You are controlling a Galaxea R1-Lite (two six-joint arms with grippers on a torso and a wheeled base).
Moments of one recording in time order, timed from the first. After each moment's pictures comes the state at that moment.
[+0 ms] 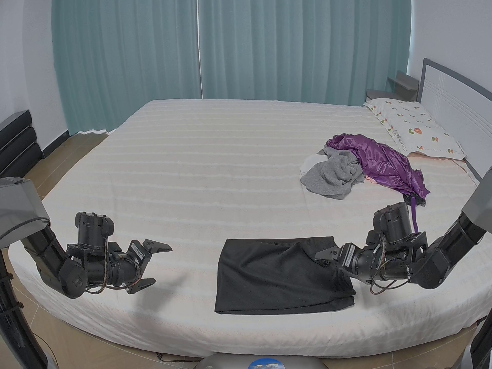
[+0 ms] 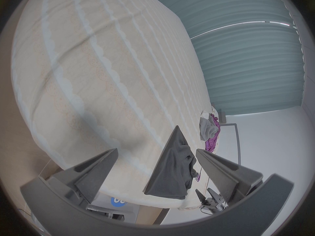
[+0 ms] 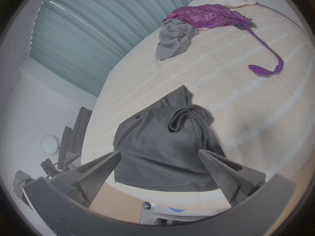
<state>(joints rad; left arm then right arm) -0.12 2.01 -0.50 -0.81 -0.39 -1.09 0.42 1.98 -0.62 -0.61 0.10 0.80</state>
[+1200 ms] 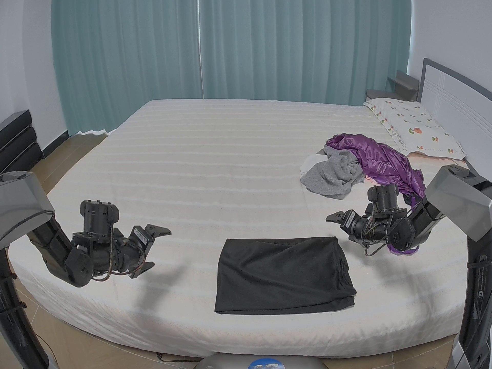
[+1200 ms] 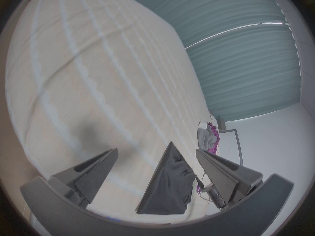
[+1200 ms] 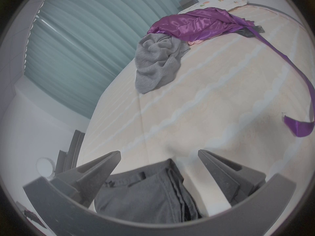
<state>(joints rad) -0.14 2.04 -0.60 -0.80 -0.29 -1.08 0.19 2.36 -1.09 -0.61 0.14 0.74</state>
